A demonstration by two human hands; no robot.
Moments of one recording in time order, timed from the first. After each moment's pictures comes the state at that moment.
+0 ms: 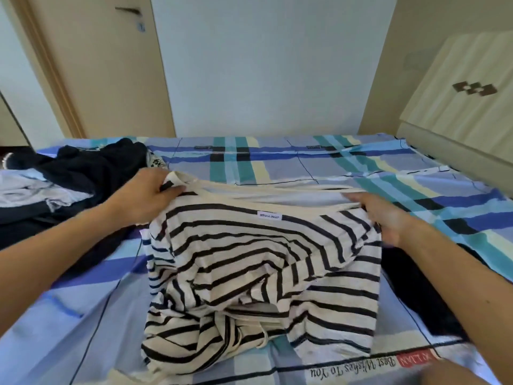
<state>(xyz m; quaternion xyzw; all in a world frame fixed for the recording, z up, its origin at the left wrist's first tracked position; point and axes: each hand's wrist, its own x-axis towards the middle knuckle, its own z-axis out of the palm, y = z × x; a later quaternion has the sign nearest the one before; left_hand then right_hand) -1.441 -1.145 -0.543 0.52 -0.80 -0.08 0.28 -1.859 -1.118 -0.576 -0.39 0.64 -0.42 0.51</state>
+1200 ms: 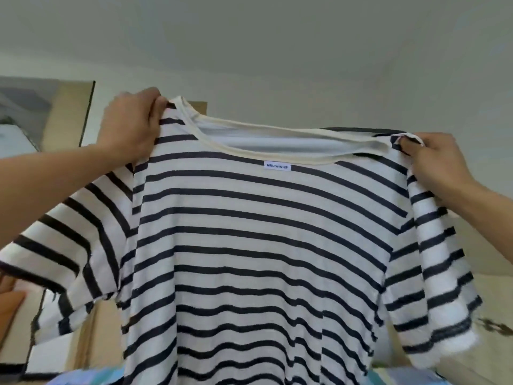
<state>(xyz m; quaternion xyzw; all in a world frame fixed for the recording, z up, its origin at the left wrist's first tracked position) -1.412 -1.077 0.003 0.42 -0.53 0.48 0.56 -1.873 -1.086 -0.032 -0.58 0.39 -0.69 -0.17</state>
